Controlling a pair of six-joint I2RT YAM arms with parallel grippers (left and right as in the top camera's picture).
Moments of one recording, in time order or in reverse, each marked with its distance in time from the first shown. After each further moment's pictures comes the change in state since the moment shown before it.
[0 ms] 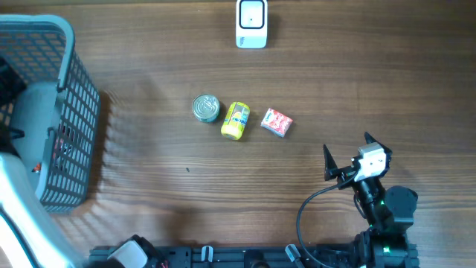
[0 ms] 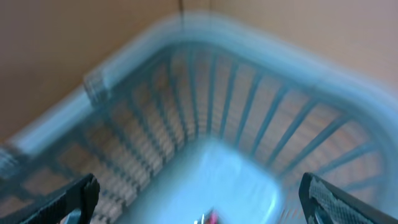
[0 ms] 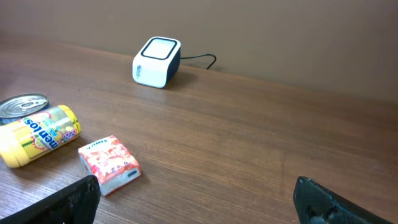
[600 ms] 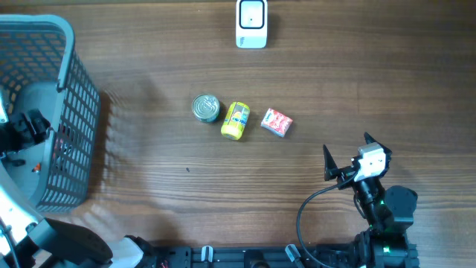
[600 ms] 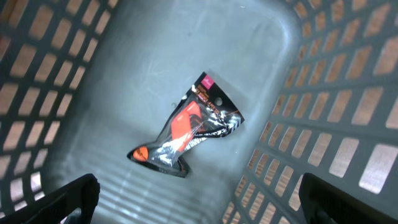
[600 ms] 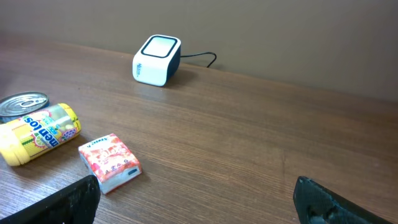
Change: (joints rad) left arm 0.148 0.188 -0.012 -0.406 0.196 0.355; right arm 0.000 0.001 0.000 -0.003 0.000 0.000
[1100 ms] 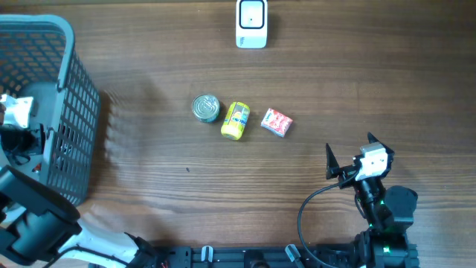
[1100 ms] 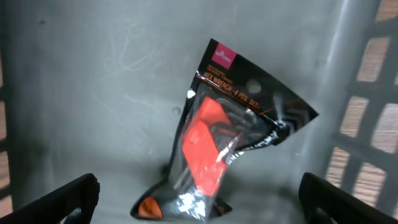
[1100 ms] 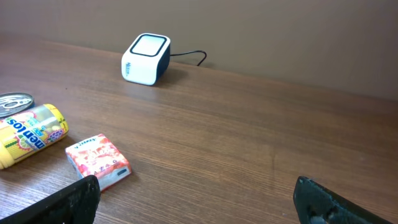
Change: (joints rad) left arm 0.000 0.305 0.000 0.087 -0.058 0.304; right arm 0.000 0.000 0.000 -0.001 0.042 0.000
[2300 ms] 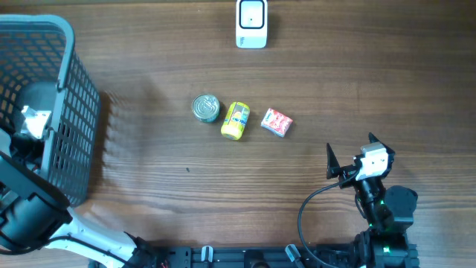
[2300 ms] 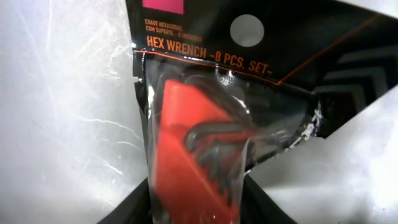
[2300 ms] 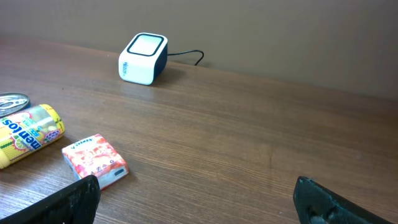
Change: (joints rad) left arm 0.013 0.113 -0.086 0.120 -0.024 0.144; right arm 0.000 0.000 0.000 0.000 0.011 0.000
